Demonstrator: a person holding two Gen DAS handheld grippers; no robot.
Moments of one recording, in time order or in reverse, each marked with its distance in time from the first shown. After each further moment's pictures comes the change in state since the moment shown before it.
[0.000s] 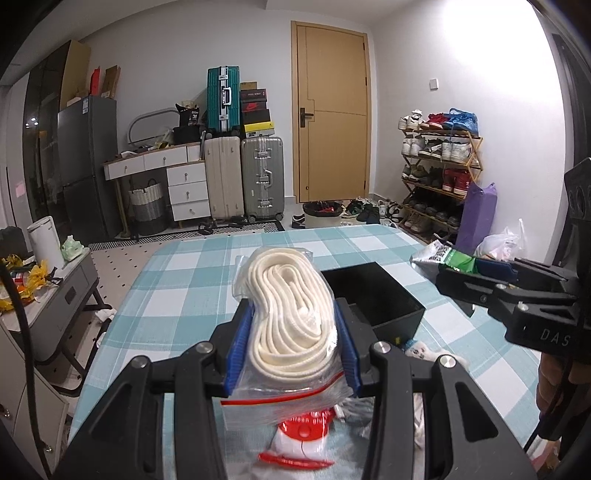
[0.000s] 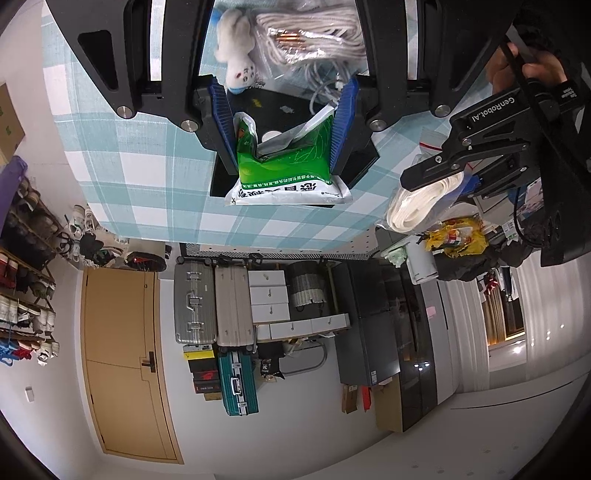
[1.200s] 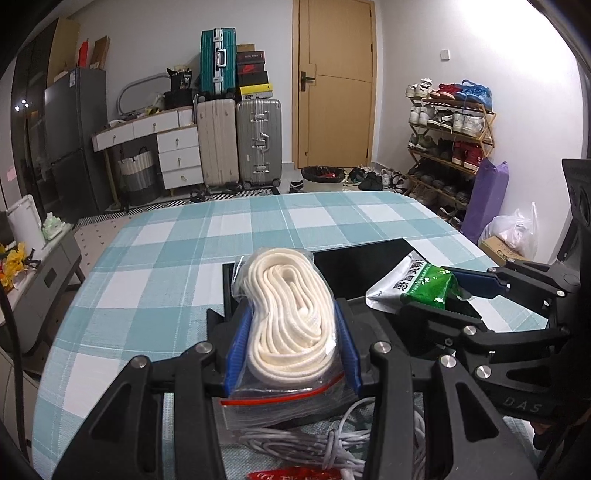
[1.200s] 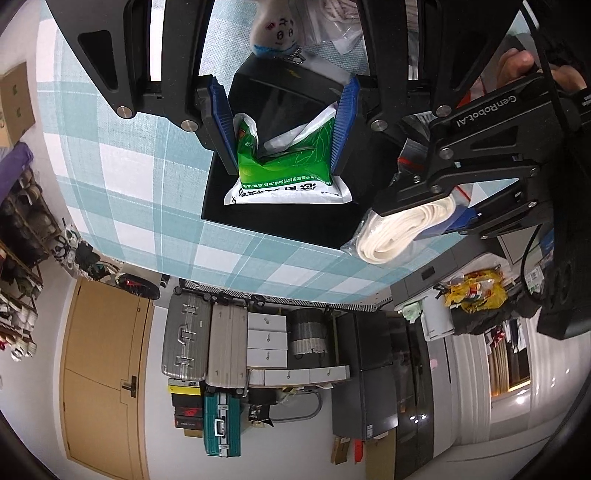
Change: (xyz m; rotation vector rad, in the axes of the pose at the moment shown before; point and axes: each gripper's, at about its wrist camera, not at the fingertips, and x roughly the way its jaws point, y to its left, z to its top) left arm 0.103 -0.004 -0.003 -0.019 0.142 -0.023; right arm 0.114 -0.023 -0.008 -0.119 0.191 -0.032
